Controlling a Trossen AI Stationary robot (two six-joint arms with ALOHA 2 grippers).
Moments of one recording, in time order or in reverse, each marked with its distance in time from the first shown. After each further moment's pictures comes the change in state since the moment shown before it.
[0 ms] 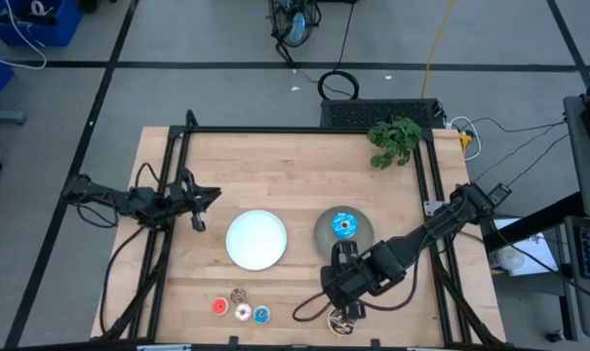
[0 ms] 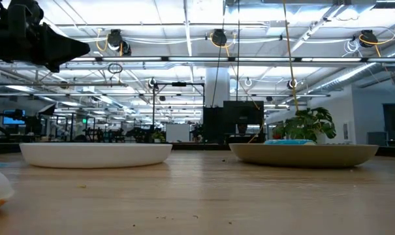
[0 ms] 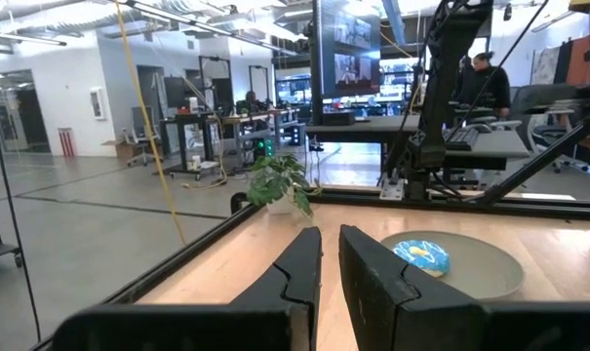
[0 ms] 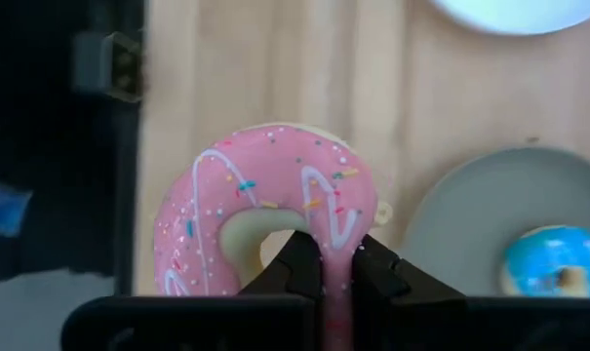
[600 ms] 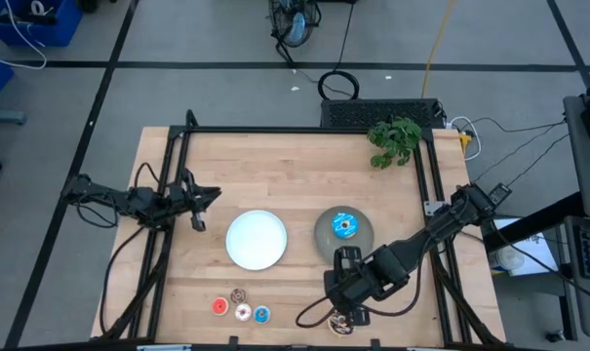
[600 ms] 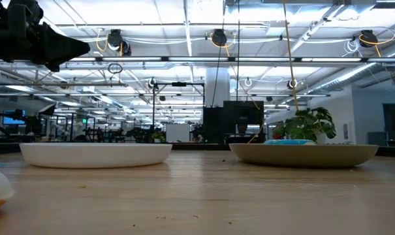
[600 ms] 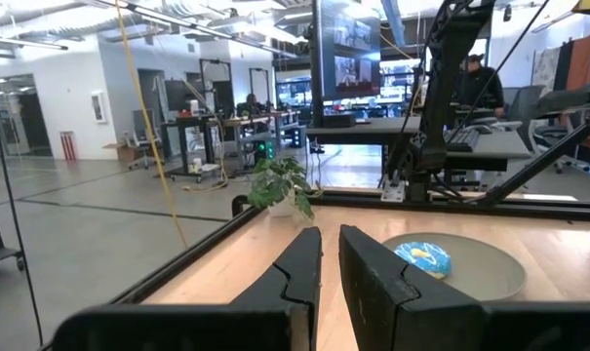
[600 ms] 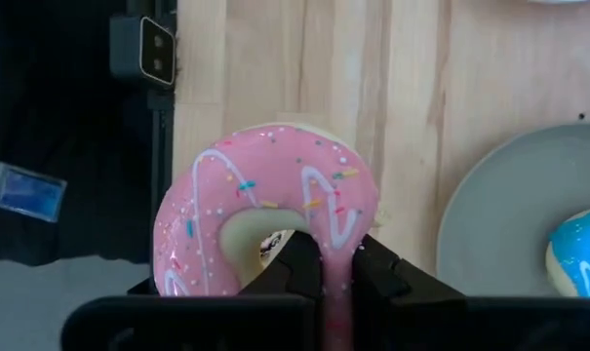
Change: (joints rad) left arm 0.000 0.000 0.000 0.007 0.000 0.012; right arm 0.035 0.000 0.000 -0.001 -0.069 0.059
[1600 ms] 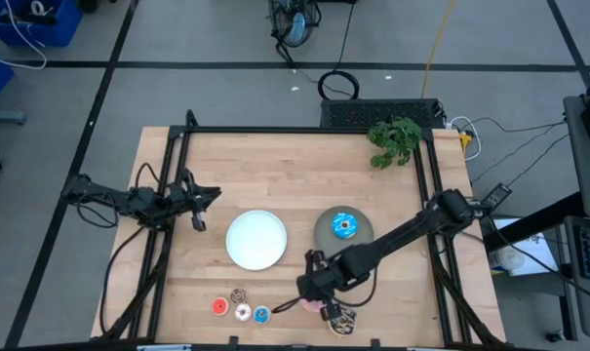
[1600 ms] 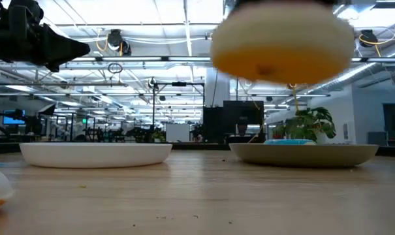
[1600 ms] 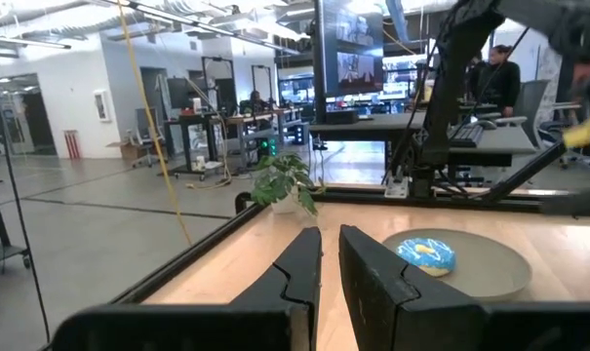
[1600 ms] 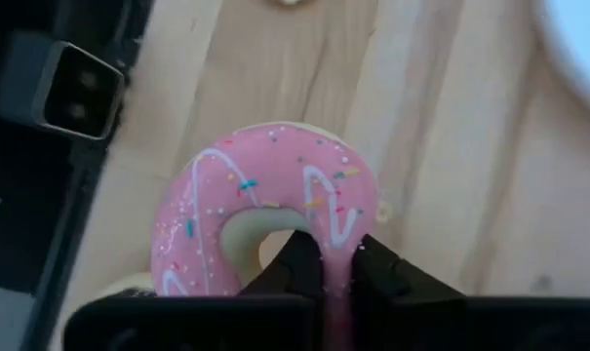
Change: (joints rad) left arm 0.000 0.000 0.000 -0.009 -0.008 0.003; right arm -0.111 0.141 -0.197 0.472 -0.073 -0.318
